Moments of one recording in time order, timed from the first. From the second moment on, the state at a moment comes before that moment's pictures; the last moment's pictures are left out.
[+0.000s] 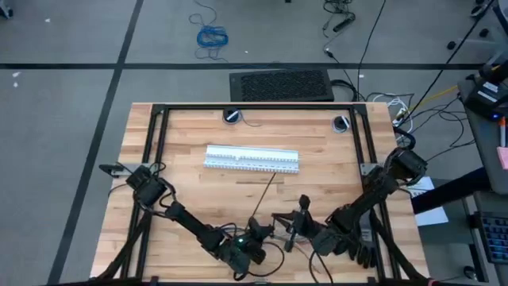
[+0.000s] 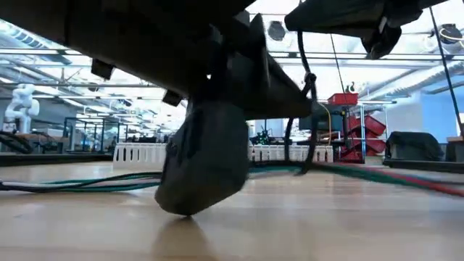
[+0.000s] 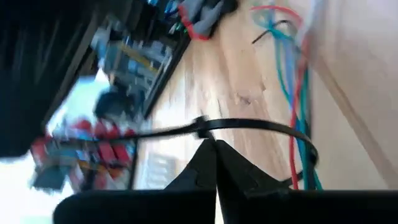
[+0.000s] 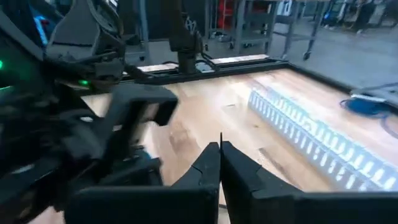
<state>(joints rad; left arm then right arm) -0.63 2.26 1.31 0.41 -1.03 0.56 0.71 1.76 0.85 0.52 1.06 0.38</state>
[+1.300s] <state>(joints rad) -0.64 2.13 1.31 0.24 -0.96 -0.56 0.73 1.76 0.85 0.29 1.07 0.49</state>
